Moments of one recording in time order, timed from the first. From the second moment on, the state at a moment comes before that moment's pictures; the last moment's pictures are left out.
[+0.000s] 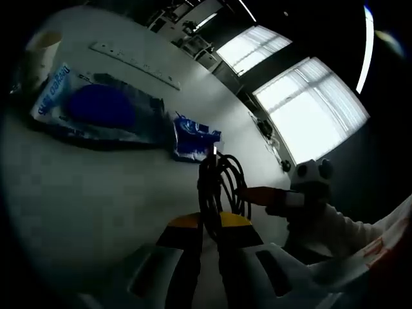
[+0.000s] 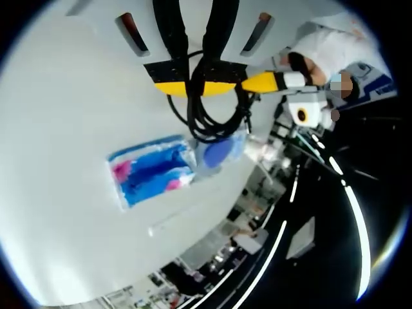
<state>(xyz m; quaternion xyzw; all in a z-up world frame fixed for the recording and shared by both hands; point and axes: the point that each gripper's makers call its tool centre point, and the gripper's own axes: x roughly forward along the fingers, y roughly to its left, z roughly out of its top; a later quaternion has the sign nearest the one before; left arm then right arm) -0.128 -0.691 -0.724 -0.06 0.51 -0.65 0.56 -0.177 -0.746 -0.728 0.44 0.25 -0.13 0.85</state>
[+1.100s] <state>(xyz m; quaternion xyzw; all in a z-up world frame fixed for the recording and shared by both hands) -0.115 -0.687 -0.768 0.02 0.54 -0.60 0.59 -0.175 -0.749 -0.767 0.37 0.33 -0.15 0.85</state>
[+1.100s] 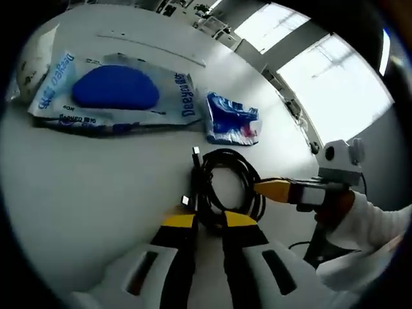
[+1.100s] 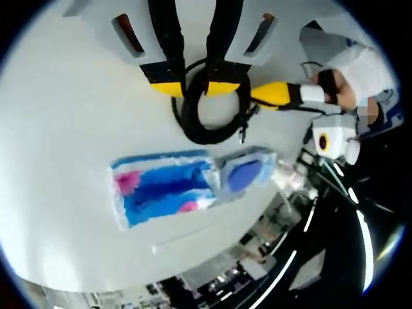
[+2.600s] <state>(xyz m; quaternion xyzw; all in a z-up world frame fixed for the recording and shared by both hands) 0.036 -0.520 -0.715 0.15 0.40 -0.58 0.69 -0.253 -0.716 -0.707 0.23 0.36 -0.11 0.90</state>
